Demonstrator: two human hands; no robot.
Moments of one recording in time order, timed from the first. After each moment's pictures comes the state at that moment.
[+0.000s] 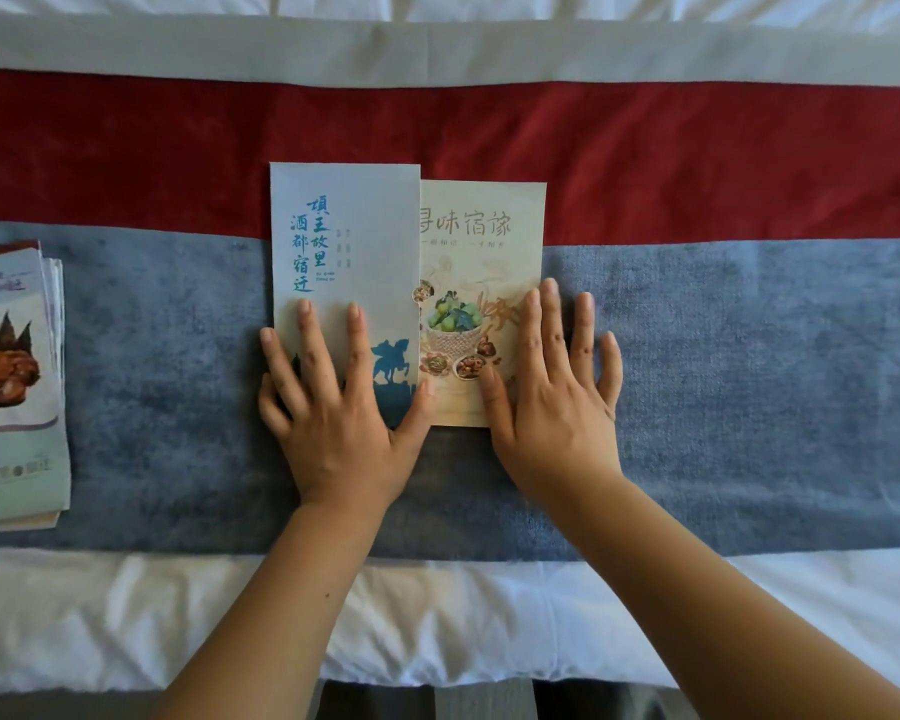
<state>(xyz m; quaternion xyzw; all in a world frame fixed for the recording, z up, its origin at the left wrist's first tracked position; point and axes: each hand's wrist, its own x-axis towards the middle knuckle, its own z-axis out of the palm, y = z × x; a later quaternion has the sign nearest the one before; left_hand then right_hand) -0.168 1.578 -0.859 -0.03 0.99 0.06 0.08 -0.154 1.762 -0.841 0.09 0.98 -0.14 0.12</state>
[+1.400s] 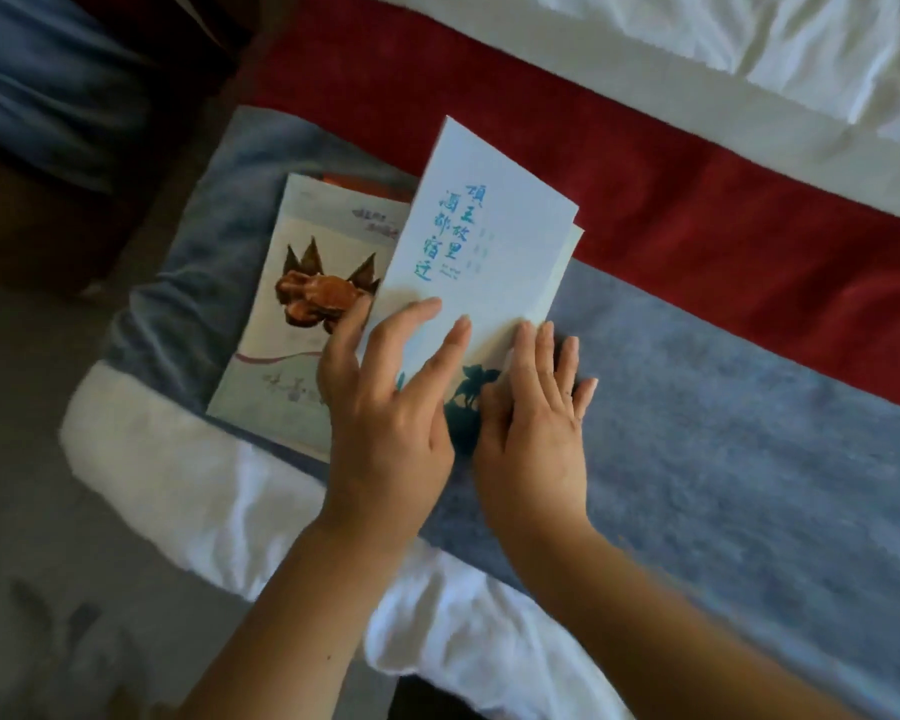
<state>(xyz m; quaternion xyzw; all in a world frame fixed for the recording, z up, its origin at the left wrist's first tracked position) -0.182 1.388 -0.805 -0.08 0.97 0.20 -0.11 -0.200 1.509 -0.827 0.00 0.91 -0.38 0.18</state>
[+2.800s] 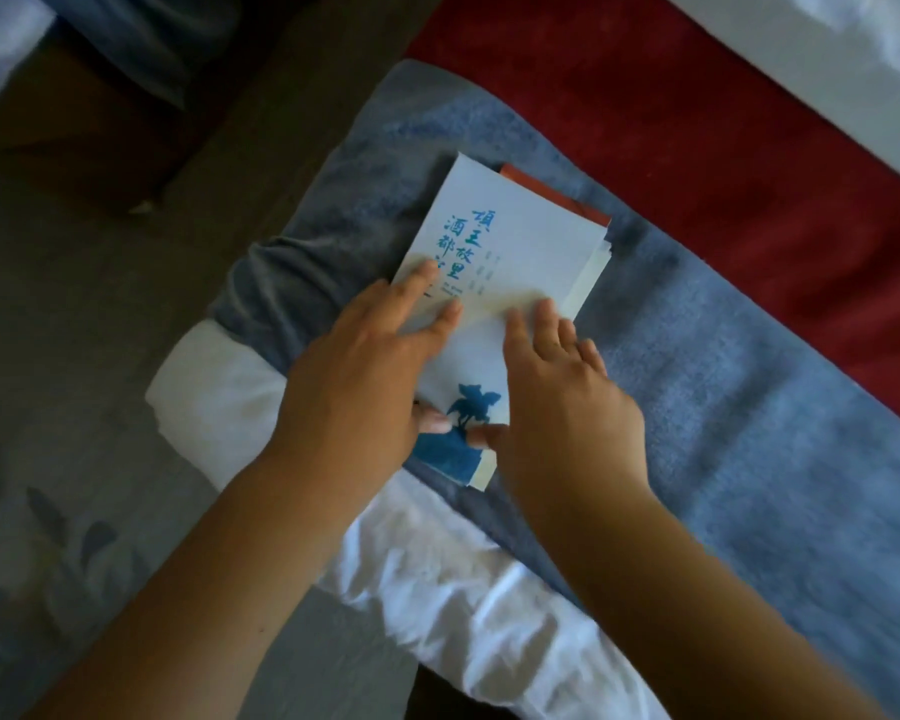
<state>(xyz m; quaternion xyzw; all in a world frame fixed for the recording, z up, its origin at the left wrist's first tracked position) -0.191 1.244 -0.786 -0.11 0.96 0.16 0.22 -0.242 1.399 -0.797 -0.22 0.92 -0.05 0.32</state>
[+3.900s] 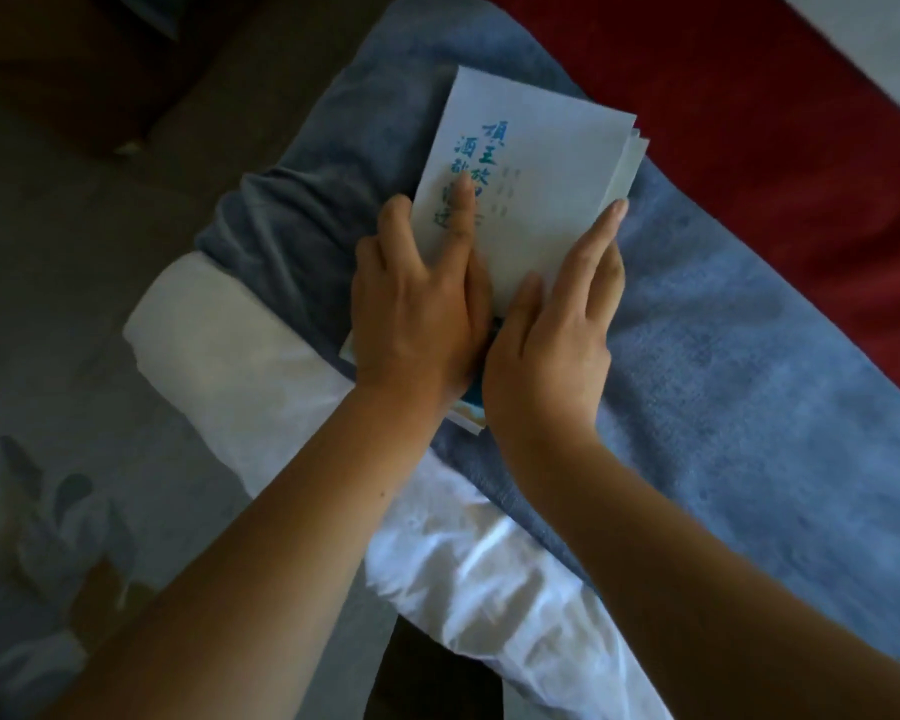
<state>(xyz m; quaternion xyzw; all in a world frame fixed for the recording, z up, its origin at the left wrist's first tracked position) -0.204 1.290 -0.844 -0.26 0.96 0.13 0.03 -0.225 1.387 -0.831 -0.03 0.91 -0.40 0.12</state>
